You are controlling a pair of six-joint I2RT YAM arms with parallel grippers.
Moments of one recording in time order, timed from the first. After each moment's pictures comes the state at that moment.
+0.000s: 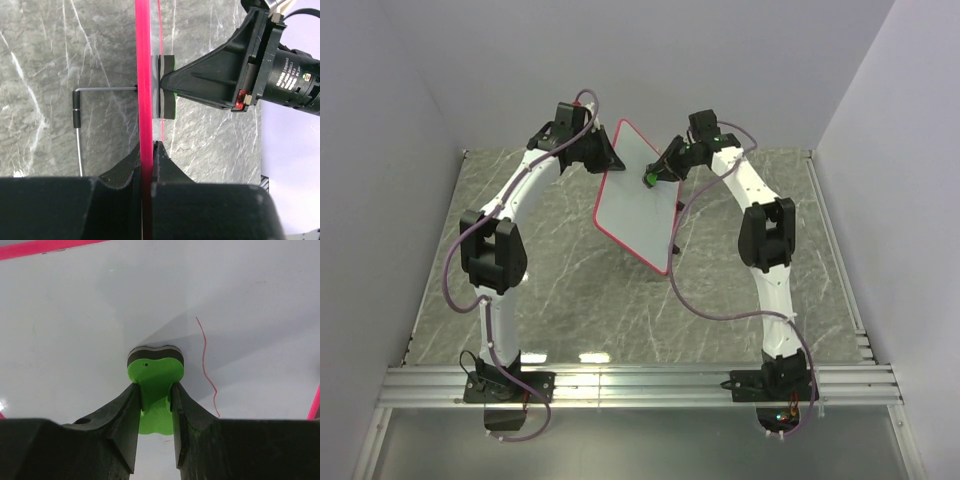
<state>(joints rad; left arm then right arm) -0.33 2.07 1.98 -0.59 0.41 -0.57 0.29 2.42 2.30 -0.74 -0.51 0.92</state>
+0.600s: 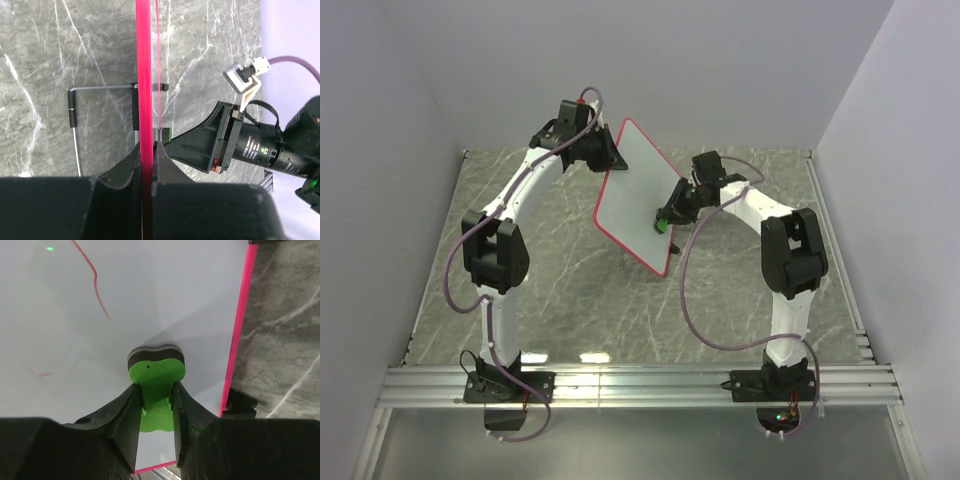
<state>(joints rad) -0.34 2.08 2.03 -0.63 0.40 -0.55 0.33 2.00 1.48 -0.43 -0.43 0.80</state>
